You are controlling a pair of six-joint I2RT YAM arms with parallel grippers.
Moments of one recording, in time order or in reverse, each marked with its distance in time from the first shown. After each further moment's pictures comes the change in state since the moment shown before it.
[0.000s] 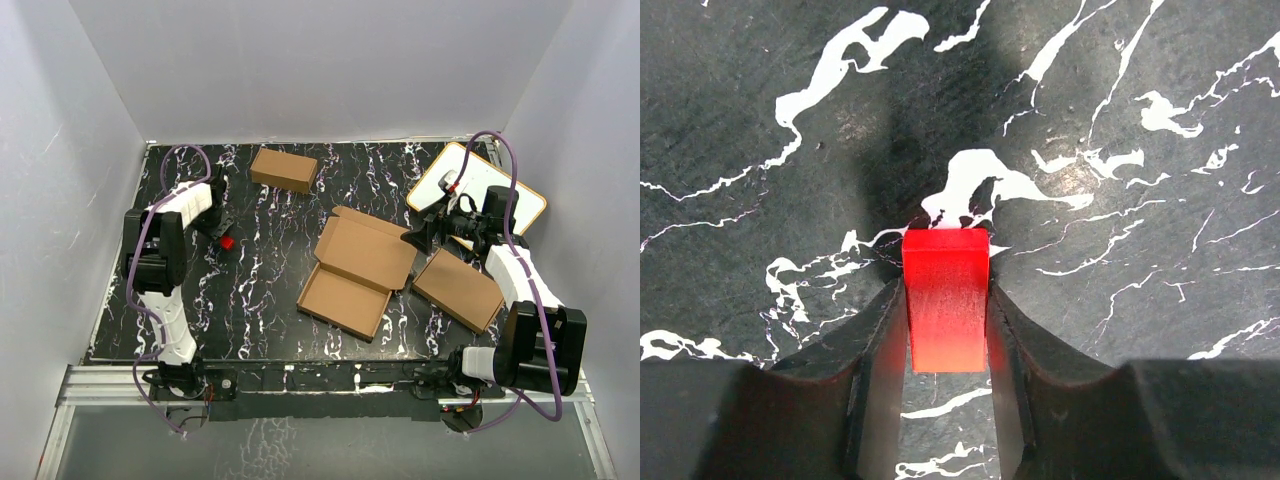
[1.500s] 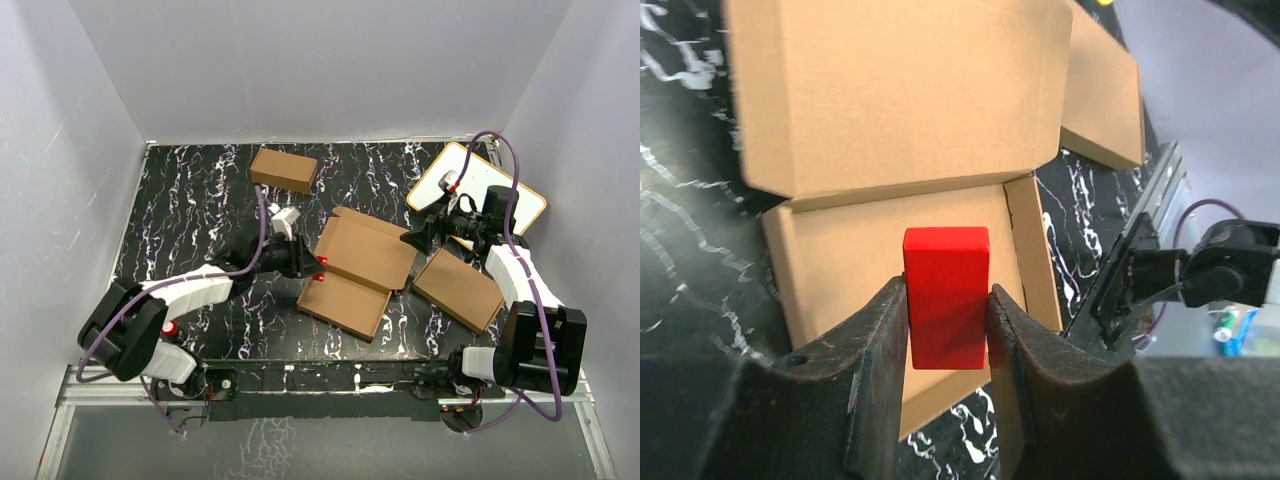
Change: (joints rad) left arm -0.470 -0.604 -0.821 1.181 0.812 0.475; right arm -0.001 0.000 0.000 0.007 -0.038 0.005
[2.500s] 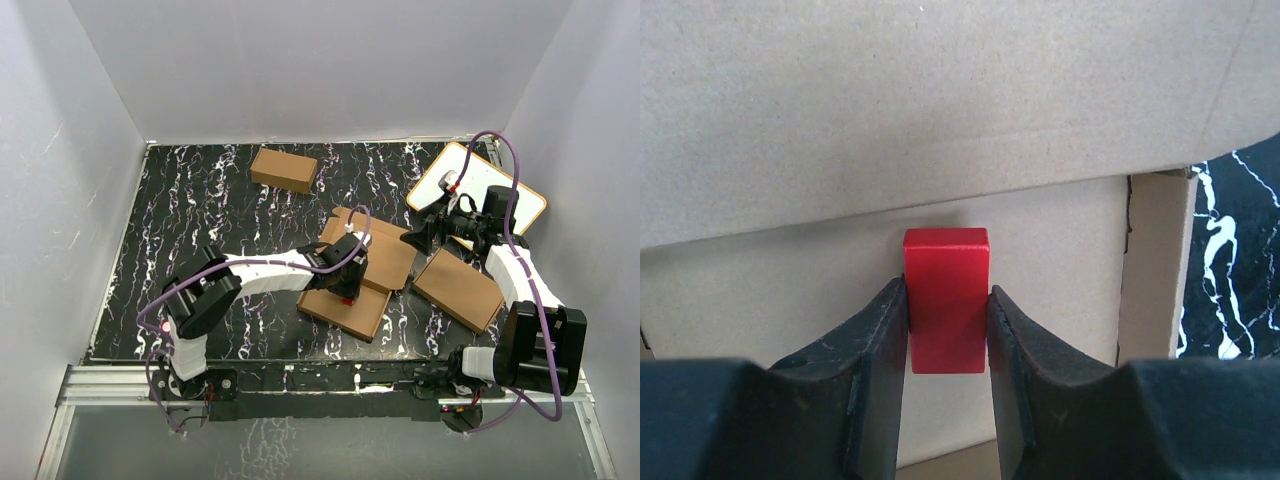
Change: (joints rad) left arm -0.435 0.477 0.579 -0.612 -0.542 0.104; right arm 0.000 0.000 0.000 0.000 0.000 0.000
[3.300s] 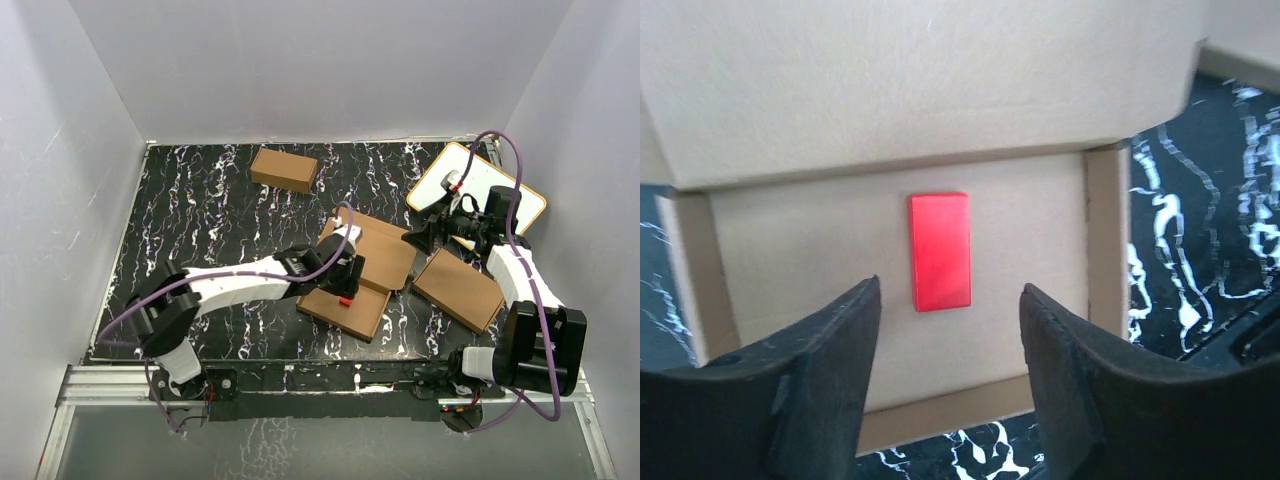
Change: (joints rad) left arm -0.028 -0.159 -0.071 -0.016 -0.094 -0.014; right arm -0.013 0.000 0.000 0.000 -0.014 0.000
